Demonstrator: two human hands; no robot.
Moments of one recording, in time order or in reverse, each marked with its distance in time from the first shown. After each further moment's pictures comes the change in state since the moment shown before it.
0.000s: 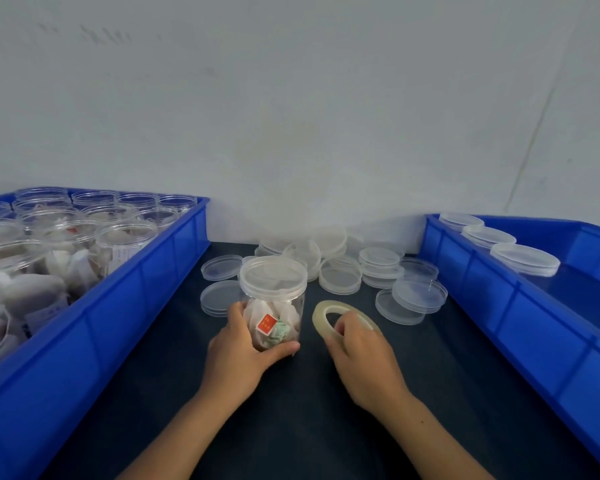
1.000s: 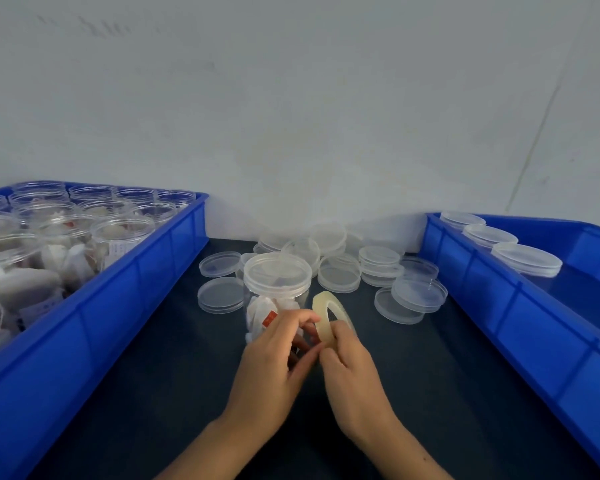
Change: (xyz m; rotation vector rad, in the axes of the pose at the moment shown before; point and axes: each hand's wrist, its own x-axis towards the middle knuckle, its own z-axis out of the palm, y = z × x) left_hand -0.031 0.032 0.018 -0.099 0.070 0.563; right_hand -0.030 -0.030 -0.001 0.698 -0.034 0.072
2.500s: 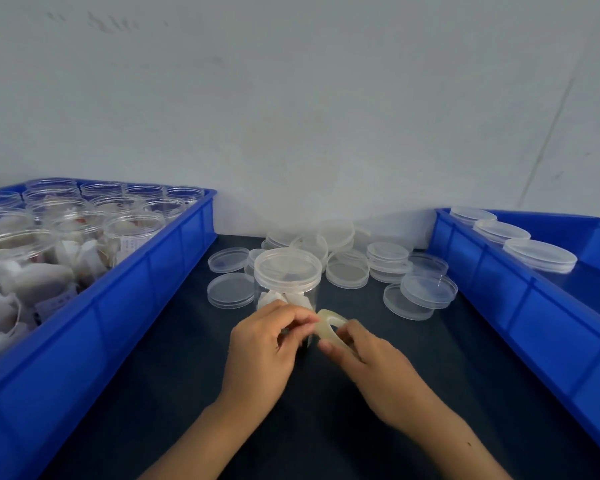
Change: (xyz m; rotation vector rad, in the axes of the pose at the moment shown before) left_hand 0.010 0.000 -0.019 0.055 0.142 0.036; right_hand 0.005 0.002 -0.033 -0.537 -0.195 -0.010
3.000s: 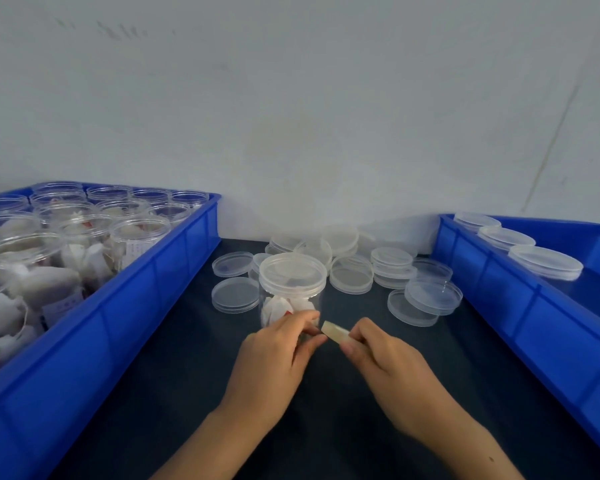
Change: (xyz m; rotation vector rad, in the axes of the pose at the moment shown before) left_hand -0.004 0.000 0.000 0.103 -0.152 -0.065; right_hand -0.006 -0.003 -0.012 -0.068 0.054 -0.133
